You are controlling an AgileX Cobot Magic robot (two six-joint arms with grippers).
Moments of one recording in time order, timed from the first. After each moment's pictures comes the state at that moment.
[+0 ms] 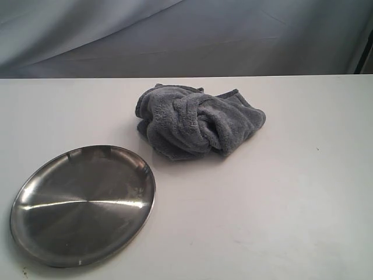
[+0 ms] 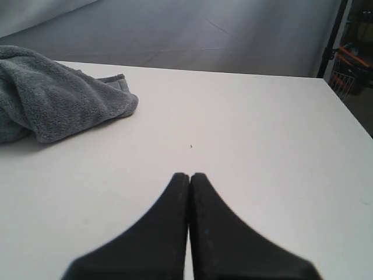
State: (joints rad) left arm -0.07 0.00 0.00 0.11 0.32 -0.12; right arm 0.00 0.01 0.00 0.04 0.34 -0.10
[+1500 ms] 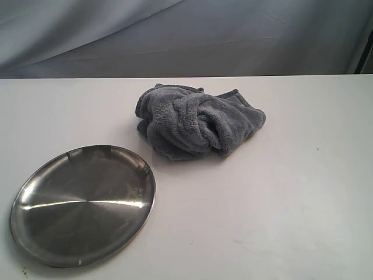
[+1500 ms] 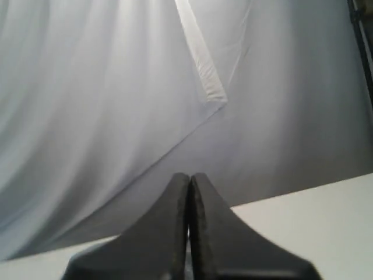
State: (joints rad) left arm -0.07 0.00 0.00 0.11 0.32 -0.12; right arm 0.00 0.10 -0.28 0.37 0.18 -0.01
